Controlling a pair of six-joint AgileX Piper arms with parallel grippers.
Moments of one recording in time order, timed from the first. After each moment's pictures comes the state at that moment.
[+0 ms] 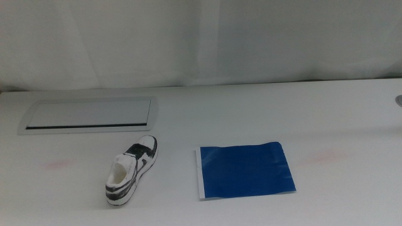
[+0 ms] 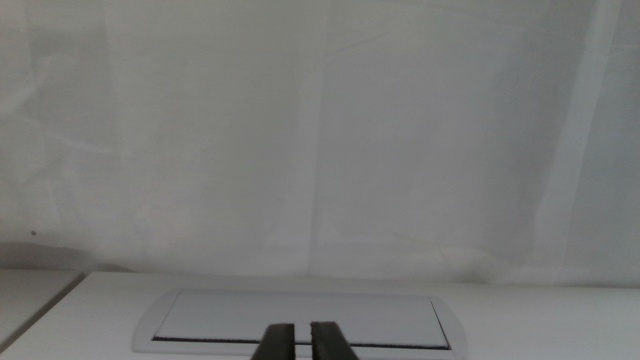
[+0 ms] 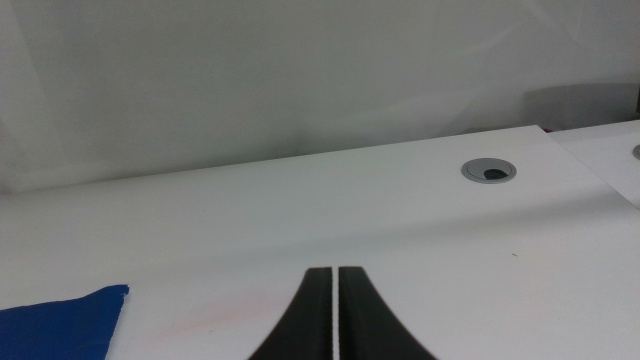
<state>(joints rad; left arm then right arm) 0.05 0.01 0.00 0.25 0.10 -0.32 0.08 0.11 0.00 -0.21 0.14 0.29</state>
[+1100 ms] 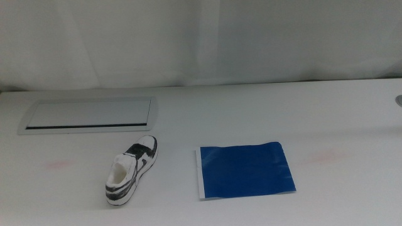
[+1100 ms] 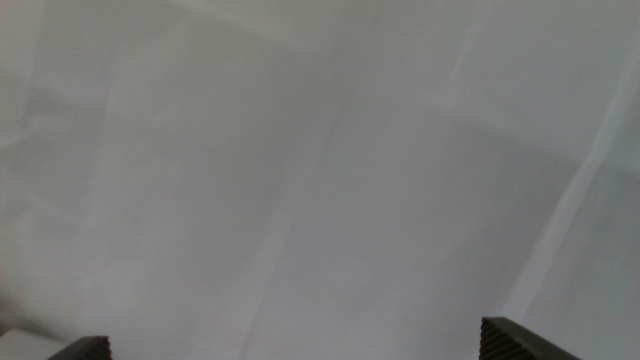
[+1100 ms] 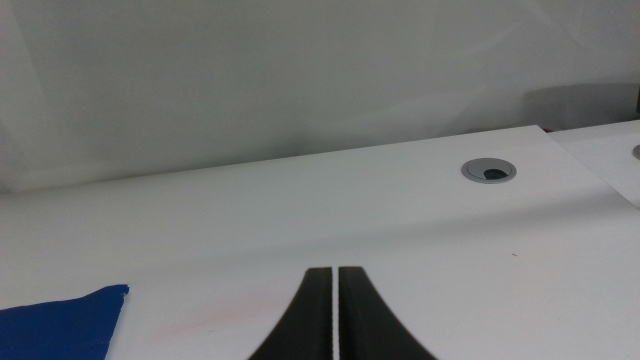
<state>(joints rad) 0.05 0.23 -0.37 0.17 0.19 -0.50 0.08 0.11 0.00 -0.21 0.14 0.29</state>
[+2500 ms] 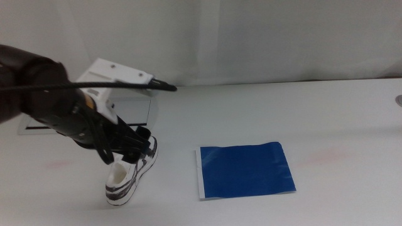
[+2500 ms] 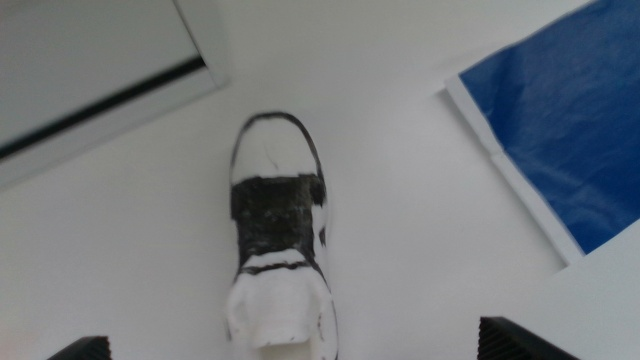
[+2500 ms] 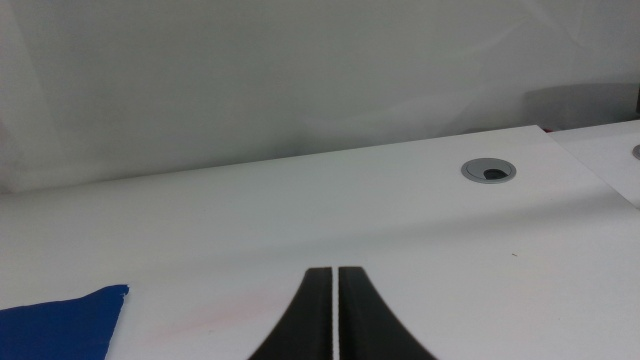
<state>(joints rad) -0.38 1.47 -1.06 0.06 0.81 0.02 0.08 0.11 0.00 -0.21 0.14 0.29</state>
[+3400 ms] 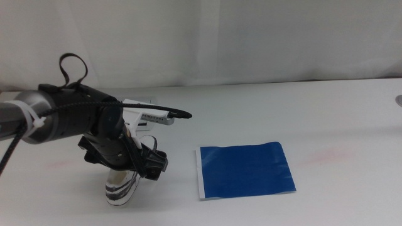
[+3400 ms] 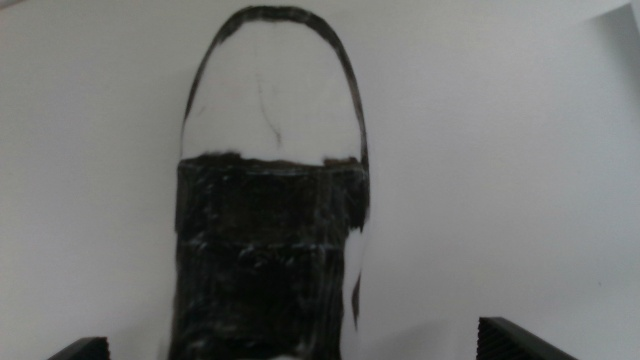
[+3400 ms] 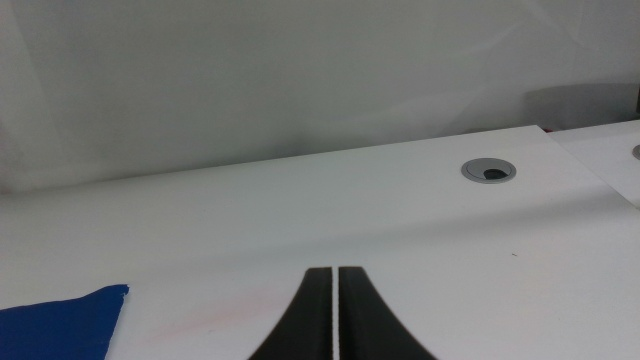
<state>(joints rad) -0.38 1.81 -1.06 0.12 0.67 -0.17 0.08 0.11 0.00 -0.21 0.14 0.29</state>
